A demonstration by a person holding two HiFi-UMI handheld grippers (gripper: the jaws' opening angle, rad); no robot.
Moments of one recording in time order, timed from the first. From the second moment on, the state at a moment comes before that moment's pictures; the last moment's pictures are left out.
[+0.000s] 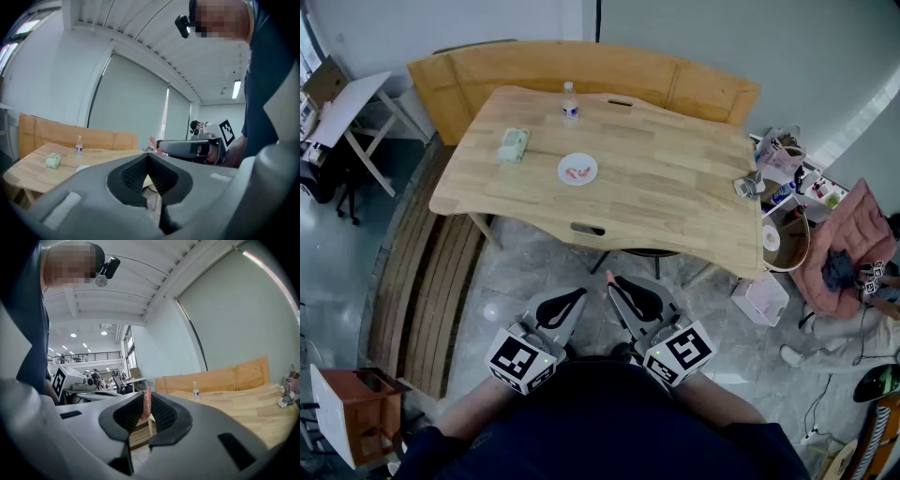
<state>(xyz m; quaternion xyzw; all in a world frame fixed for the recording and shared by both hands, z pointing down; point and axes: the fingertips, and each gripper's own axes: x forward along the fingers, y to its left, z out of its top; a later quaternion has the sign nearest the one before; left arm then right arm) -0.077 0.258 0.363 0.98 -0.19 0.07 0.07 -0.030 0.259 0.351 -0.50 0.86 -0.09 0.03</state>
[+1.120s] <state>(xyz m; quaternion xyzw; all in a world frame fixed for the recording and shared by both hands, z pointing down) -0.054 0.264 0.370 0.97 -0.21 0.08 0.08 -0.001 0.256 0.354 -0.49 0.87 -0.10 0.04</state>
